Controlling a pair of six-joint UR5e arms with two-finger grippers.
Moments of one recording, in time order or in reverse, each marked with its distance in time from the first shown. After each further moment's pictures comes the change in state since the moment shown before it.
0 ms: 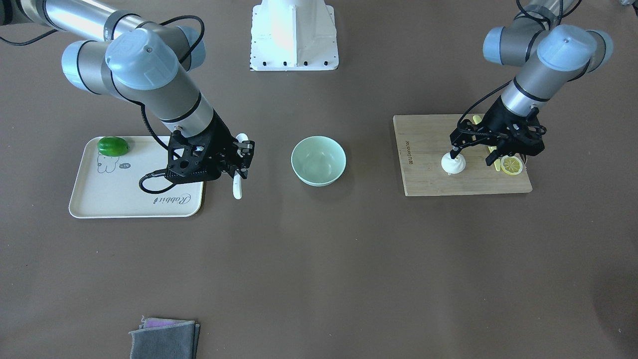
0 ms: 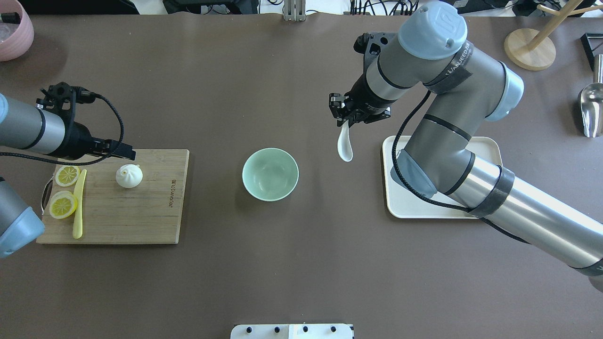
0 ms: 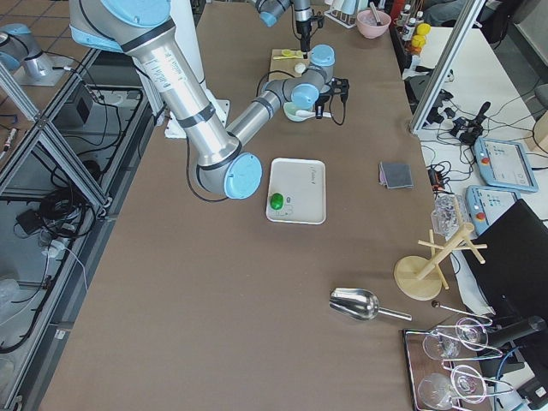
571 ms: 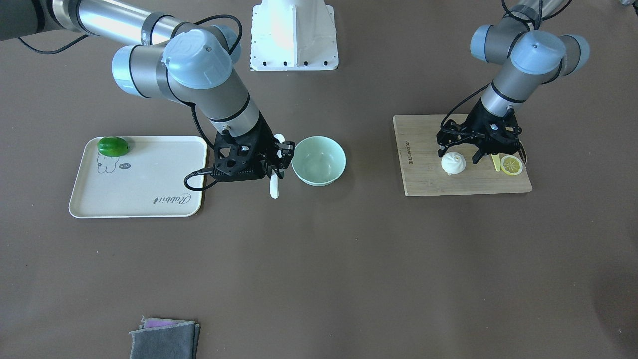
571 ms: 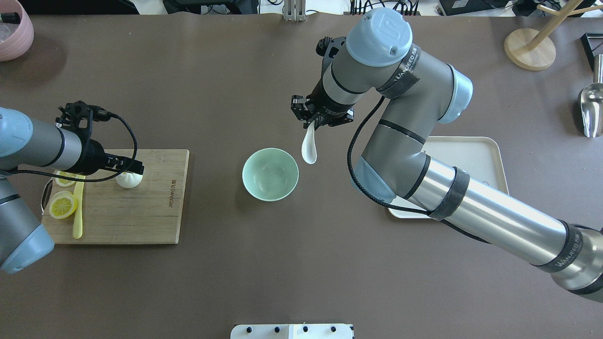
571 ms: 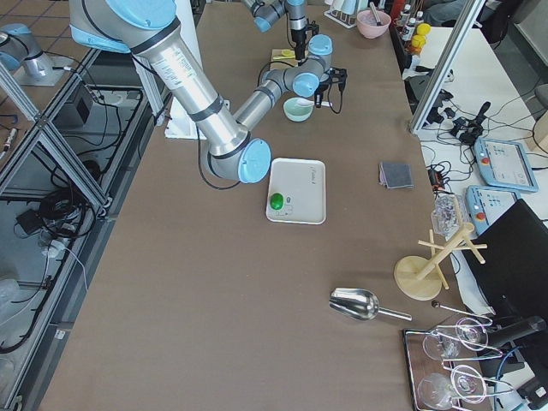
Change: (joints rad) left arm 0.061 0.006 0.012 -0.001 0.049 -0.004; right arm -0.070 0.111 -0.085 0.009 -0.062 0.075
